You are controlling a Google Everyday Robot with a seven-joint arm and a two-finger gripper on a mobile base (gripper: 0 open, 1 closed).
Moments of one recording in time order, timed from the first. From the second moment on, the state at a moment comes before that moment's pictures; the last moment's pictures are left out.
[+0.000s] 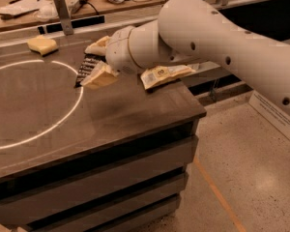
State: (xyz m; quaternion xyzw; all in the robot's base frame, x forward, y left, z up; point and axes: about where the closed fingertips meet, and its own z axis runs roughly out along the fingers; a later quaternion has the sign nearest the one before) arm 0.573 0.125 0.949 -0.65 0.55 0.14 0.50
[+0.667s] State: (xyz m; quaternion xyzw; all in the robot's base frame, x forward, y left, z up) arm 0.578 0.127 0.938 -0.64 0.56 0.13 0.51
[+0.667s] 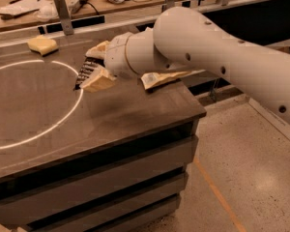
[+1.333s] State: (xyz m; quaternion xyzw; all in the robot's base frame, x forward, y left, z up) arm 0.660 0.130 0.919 -0.59 0.59 0.09 0.55
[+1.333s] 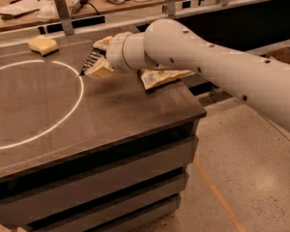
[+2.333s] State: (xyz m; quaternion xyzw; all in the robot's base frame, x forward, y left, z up) arm 0.771 0.144 0.904 -0.52 0.62 0.10 0.57
